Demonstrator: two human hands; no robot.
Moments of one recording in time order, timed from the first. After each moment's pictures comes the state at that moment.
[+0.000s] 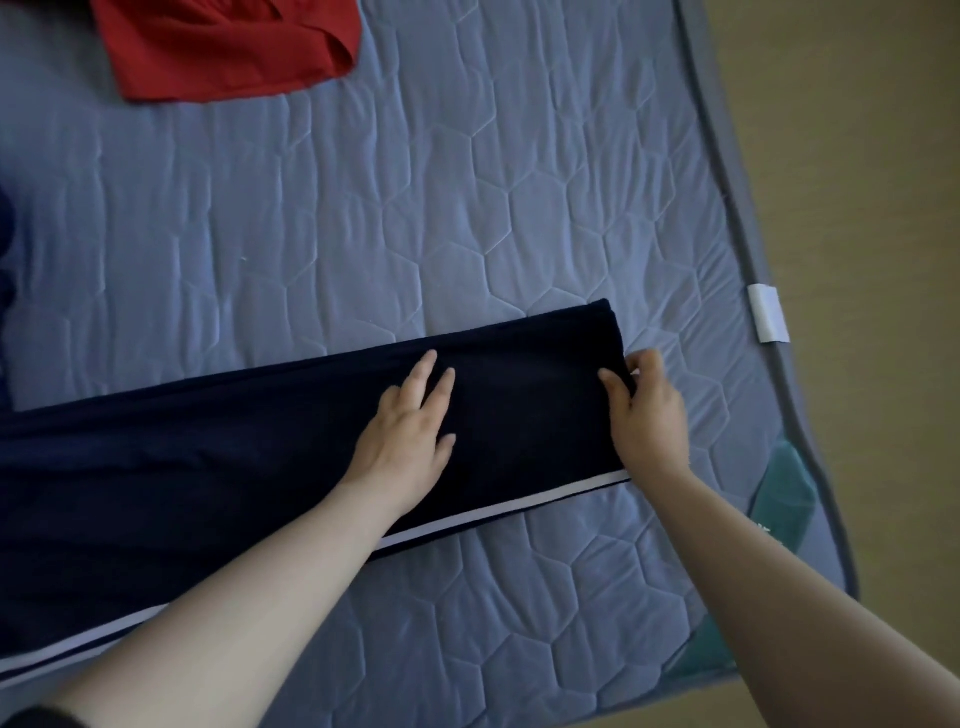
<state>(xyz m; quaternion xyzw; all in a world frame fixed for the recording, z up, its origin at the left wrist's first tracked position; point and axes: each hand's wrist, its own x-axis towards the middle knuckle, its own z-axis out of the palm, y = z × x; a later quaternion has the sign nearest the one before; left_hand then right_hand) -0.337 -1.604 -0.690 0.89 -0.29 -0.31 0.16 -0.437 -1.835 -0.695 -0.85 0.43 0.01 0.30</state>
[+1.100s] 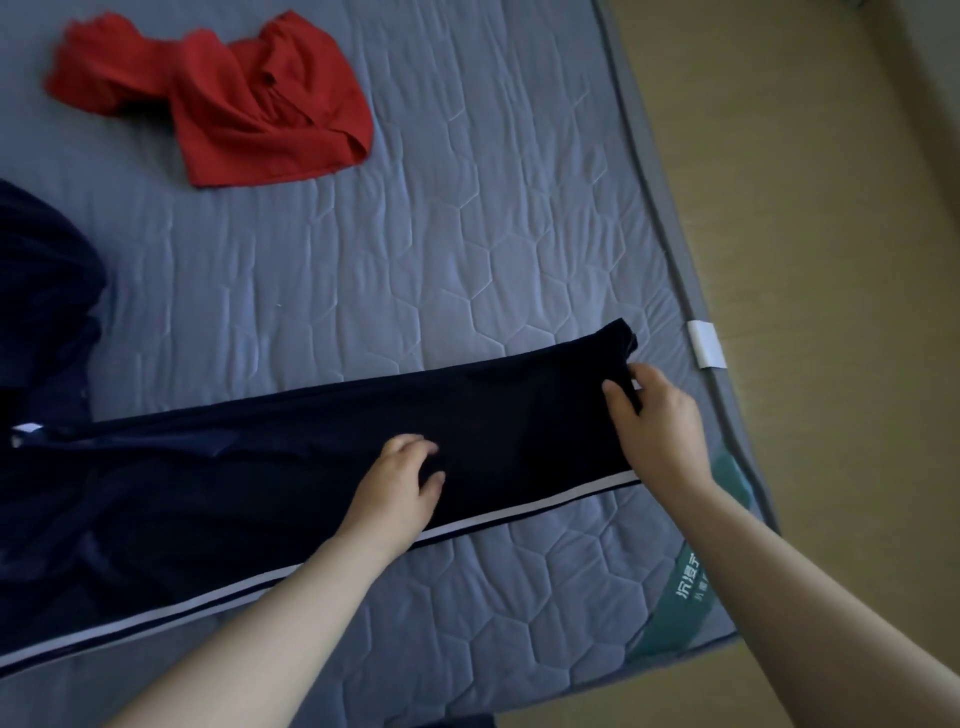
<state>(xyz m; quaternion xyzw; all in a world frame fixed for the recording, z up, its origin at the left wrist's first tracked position) -0.373 -1.590 -0.622 0.88 -0.16 -0.35 0.28 -0.447 -1.849 -0.582 -0.88 0.37 0.01 0.30</state>
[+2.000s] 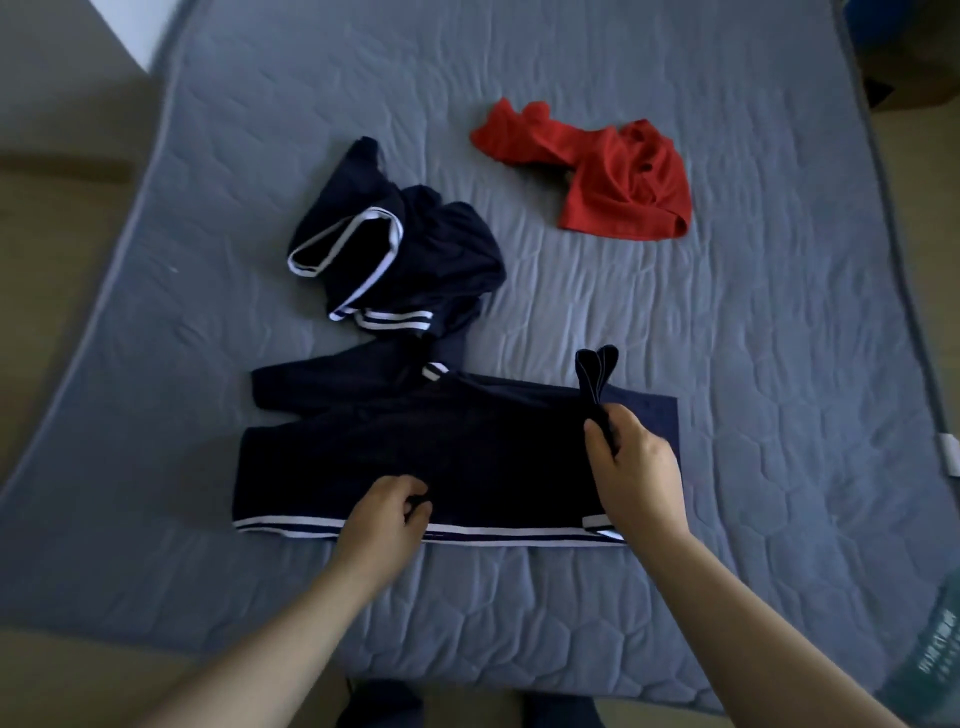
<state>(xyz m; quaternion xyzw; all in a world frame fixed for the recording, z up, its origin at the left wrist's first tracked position) -0.338 -1.178 -0.549 0.89 0.02 -0.29 0.34 -0.343 -1.437 -0.506 -0.93 0.21 0.04 0.31</state>
